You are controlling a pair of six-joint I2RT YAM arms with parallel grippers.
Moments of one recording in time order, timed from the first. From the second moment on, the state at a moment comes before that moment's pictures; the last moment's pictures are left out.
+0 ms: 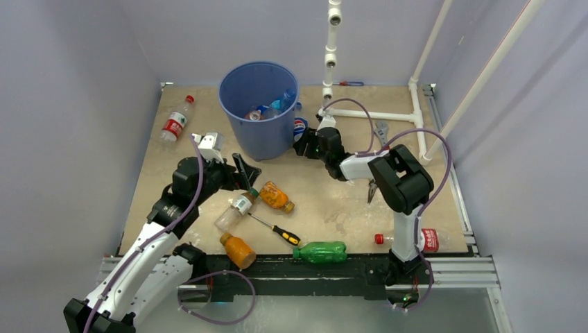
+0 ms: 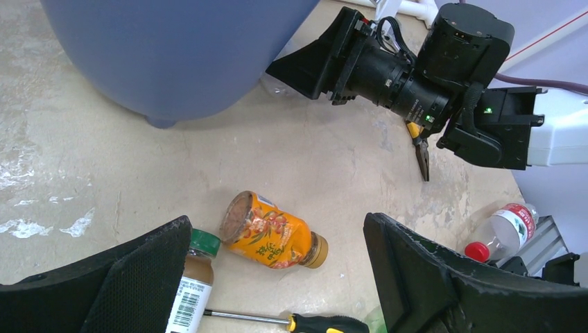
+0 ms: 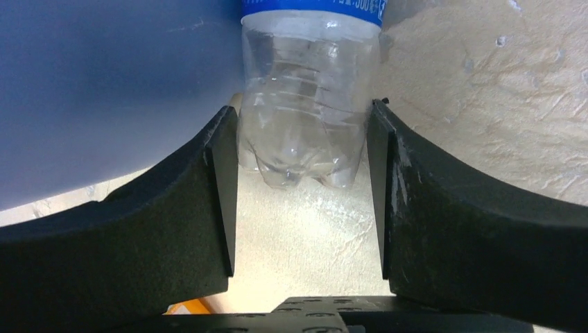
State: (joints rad) left arm -0.42 0.71 0.64 -0.26 0.12 -0.47; right arm 0.55 1.99 1.02 0.54 0.09 0.59
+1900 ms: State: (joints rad) left arm -0.42 0.69 0.64 -0.25 0.15 -0.49; right arm 0.79 1.33 0.62 -0.08 0.27 0.64
